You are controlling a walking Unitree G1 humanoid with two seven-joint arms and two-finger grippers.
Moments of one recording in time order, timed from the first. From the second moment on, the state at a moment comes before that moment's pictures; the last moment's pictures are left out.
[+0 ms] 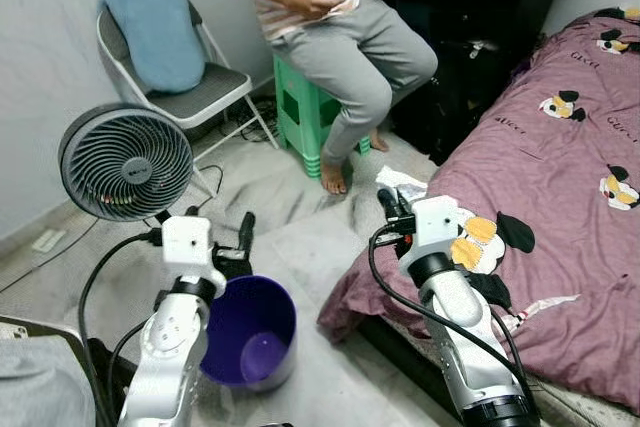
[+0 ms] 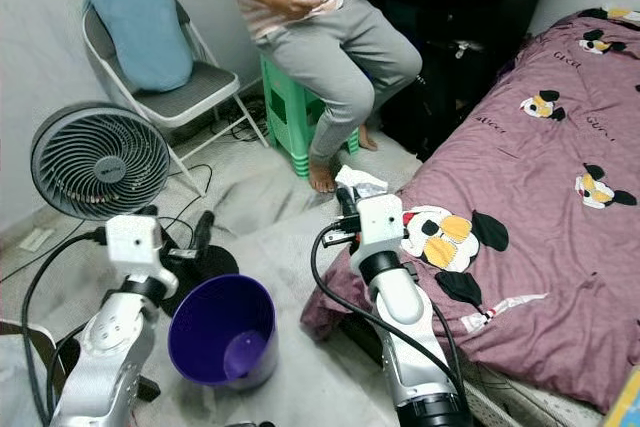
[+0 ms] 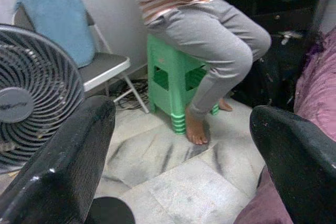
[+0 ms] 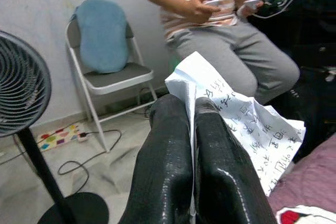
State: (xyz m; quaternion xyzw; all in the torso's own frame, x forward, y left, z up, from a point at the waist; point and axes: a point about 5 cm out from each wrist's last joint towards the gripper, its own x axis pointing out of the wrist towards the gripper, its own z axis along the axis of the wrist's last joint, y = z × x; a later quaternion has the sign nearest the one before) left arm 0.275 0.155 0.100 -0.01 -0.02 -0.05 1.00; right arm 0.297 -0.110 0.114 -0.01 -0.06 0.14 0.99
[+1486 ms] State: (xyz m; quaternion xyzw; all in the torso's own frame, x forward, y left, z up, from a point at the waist) left arm 0.234 0.185 0.080 0.00 0.00 0.08 1.00; right arm 0.308 -0.062 0.105 -0.01 -0.04 0.27 0.96
